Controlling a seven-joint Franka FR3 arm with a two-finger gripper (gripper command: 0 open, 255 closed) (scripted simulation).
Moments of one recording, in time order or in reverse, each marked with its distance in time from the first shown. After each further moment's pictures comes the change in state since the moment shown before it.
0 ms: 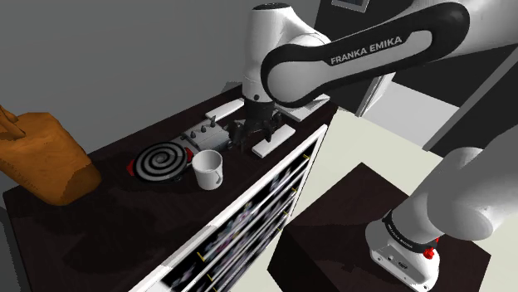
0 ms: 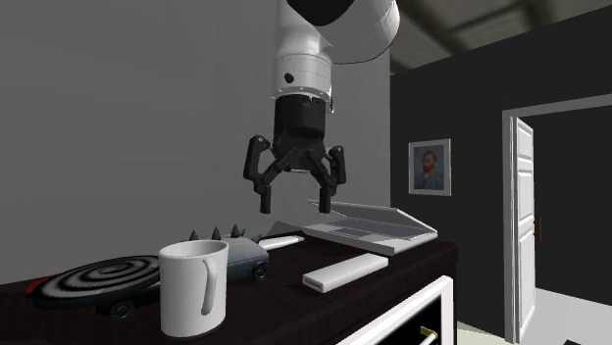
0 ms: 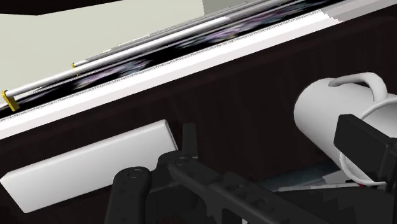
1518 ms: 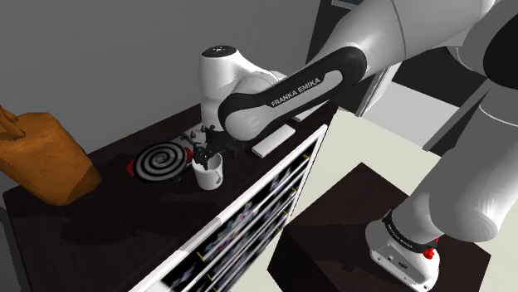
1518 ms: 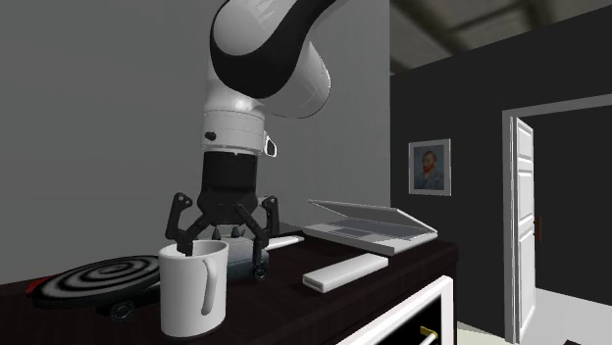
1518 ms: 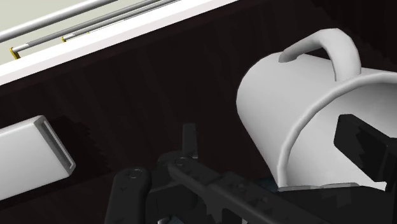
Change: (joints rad) arm 0.067 0.366 0.051 0.203 -0.191 0.174 0.224
